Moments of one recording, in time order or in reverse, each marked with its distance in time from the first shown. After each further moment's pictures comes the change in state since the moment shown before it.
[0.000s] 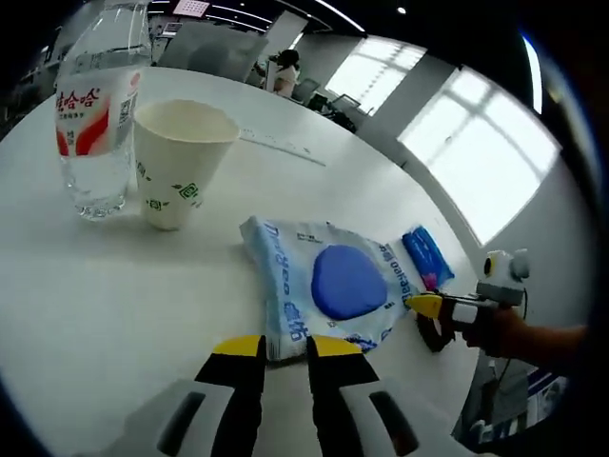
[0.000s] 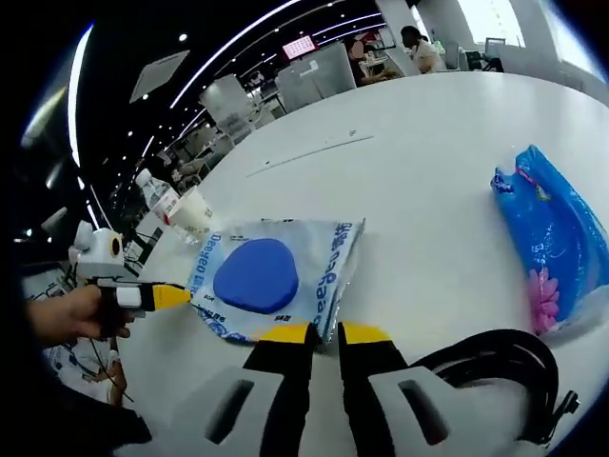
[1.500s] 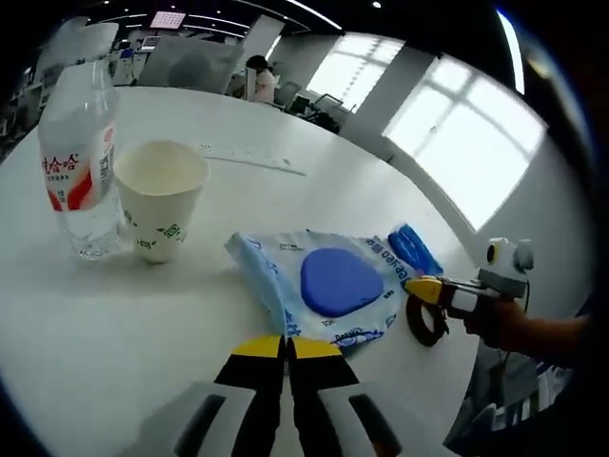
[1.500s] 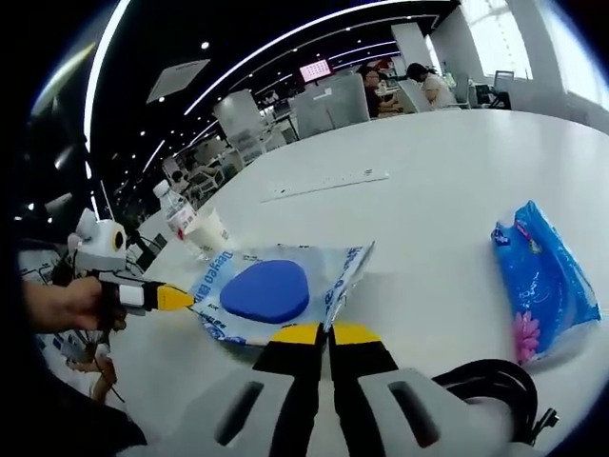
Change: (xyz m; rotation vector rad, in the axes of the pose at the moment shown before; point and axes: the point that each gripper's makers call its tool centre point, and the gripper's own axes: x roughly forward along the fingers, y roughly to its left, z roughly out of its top) left arm -0.016 -0.010 0.023 0.098 -0.023 -0.017; right arm -0.015 0.015 0.033 -0.095 -0.131 -0.009
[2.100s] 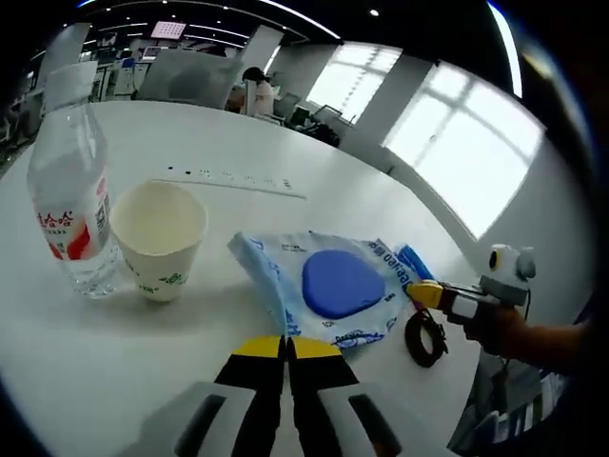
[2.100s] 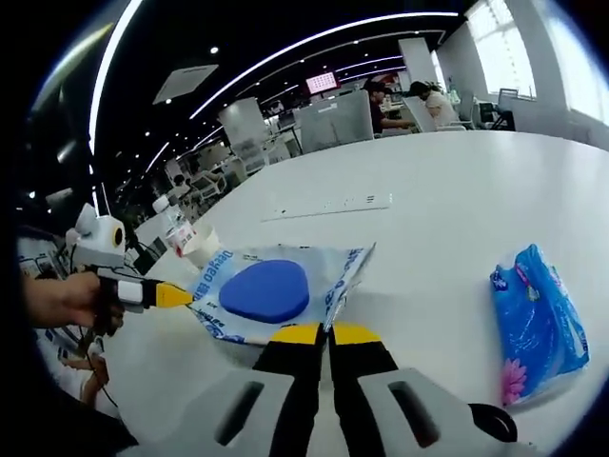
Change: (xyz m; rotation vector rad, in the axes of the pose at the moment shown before) left arm 0.001 -0.006 0.033 0.001 -0.054 0.008; right arm 0.006 -0.003 0.032 -0.047 -0.057 -0.010
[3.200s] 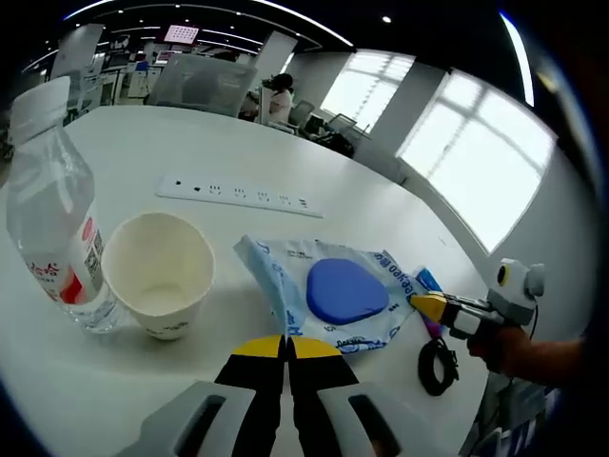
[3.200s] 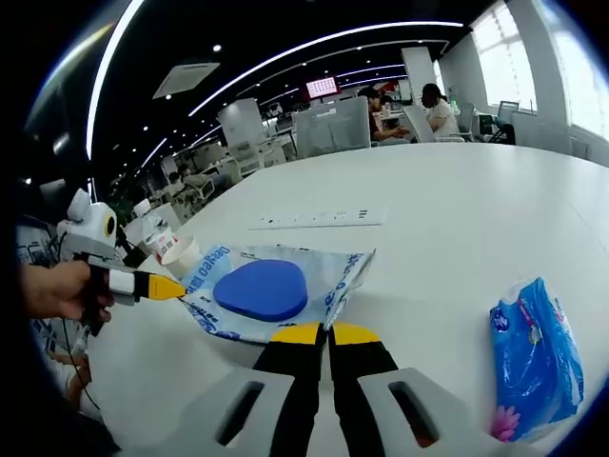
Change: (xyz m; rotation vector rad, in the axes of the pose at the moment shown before) left arm 0.025 0.017 0.030 -0.030 -0.035 0.065; right arm 0.027 -0.013 0.021 -0.042 -0.028 -0.049
